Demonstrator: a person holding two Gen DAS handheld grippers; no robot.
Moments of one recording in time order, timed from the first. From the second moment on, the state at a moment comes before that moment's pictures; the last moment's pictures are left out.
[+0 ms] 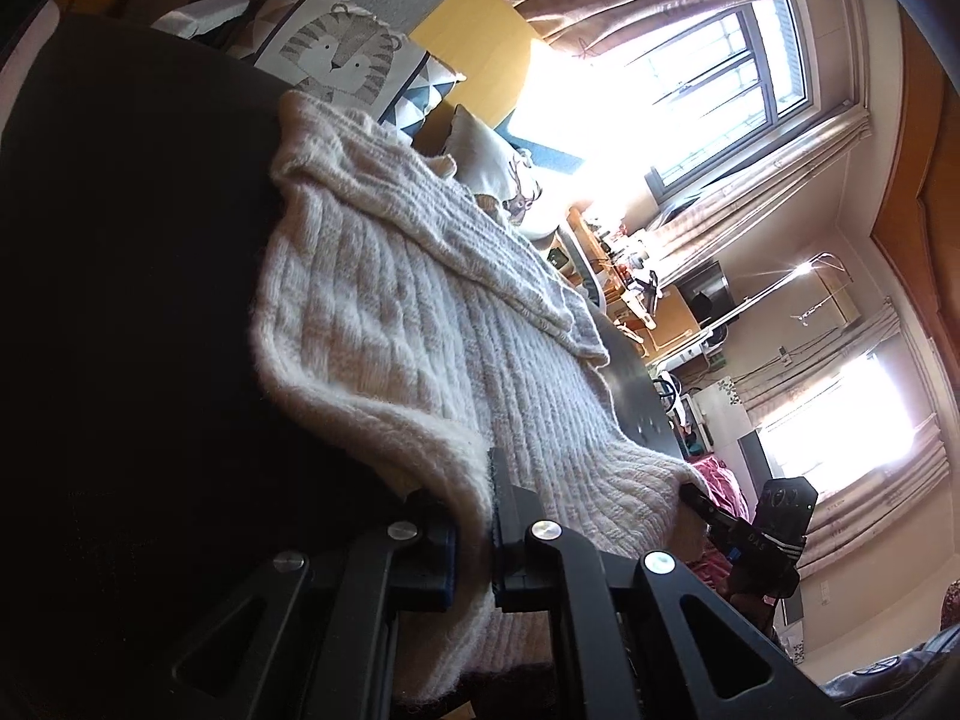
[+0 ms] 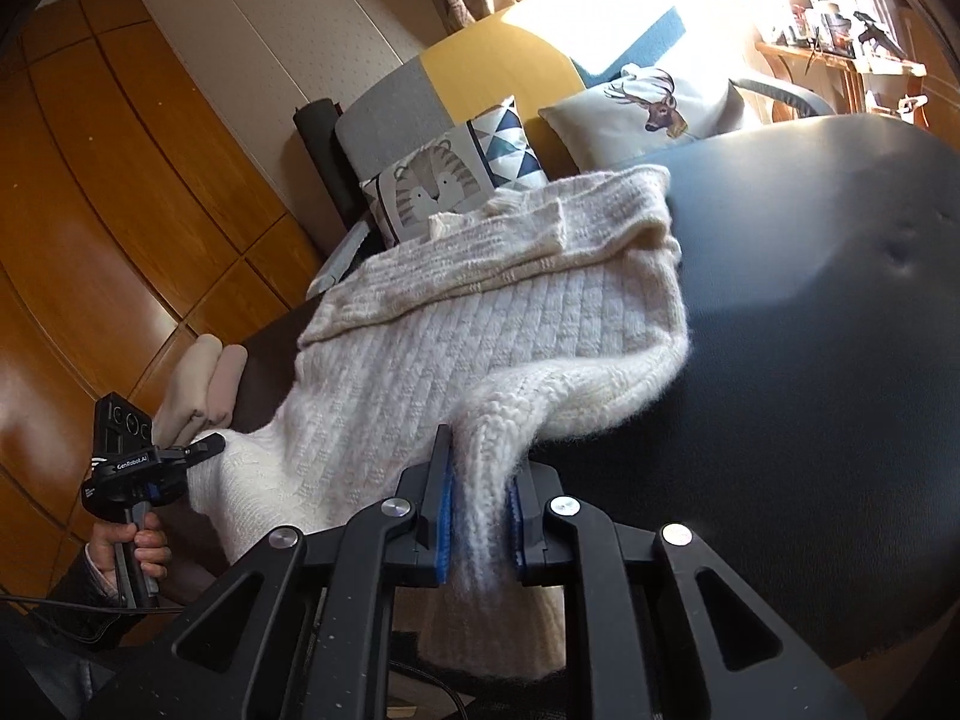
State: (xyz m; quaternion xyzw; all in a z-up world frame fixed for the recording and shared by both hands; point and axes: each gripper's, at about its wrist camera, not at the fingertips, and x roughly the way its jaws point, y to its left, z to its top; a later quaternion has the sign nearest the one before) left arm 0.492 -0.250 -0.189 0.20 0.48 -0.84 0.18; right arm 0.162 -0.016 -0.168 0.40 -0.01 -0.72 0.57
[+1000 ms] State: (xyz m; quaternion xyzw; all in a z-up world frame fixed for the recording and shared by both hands) left arm 0.537 -0.207 -0.125 0.14 0.44 -0.87 0.17; right arm 0.161 0.031 -0.110 0.34 -0.03 -0.71 0.62
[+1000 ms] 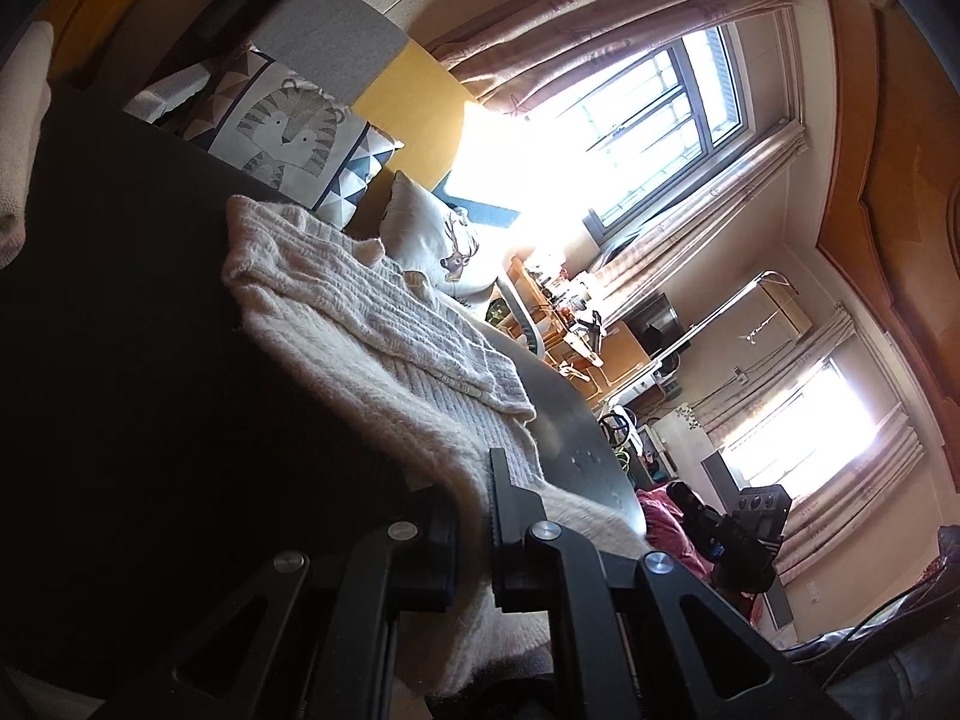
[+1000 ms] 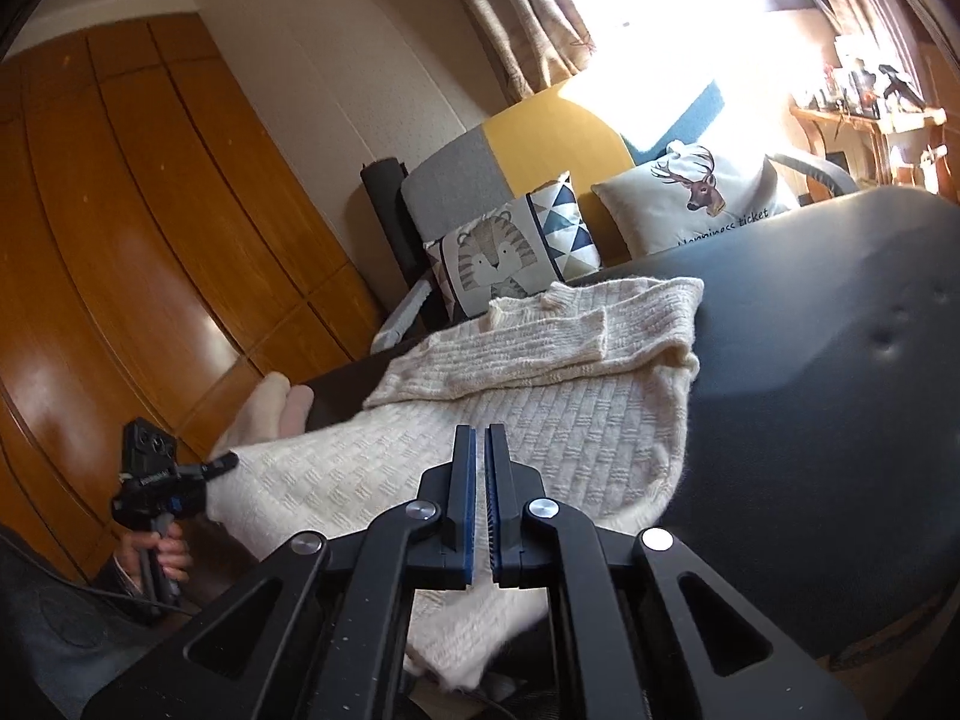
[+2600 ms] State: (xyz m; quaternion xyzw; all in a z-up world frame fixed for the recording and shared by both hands) left arm 0.555 -0.201 -0.115 0.11 0.43 -0.89 0.12; right arm 0.139 0.037 -0.184 0.46 -0.22 -0.49 0.70
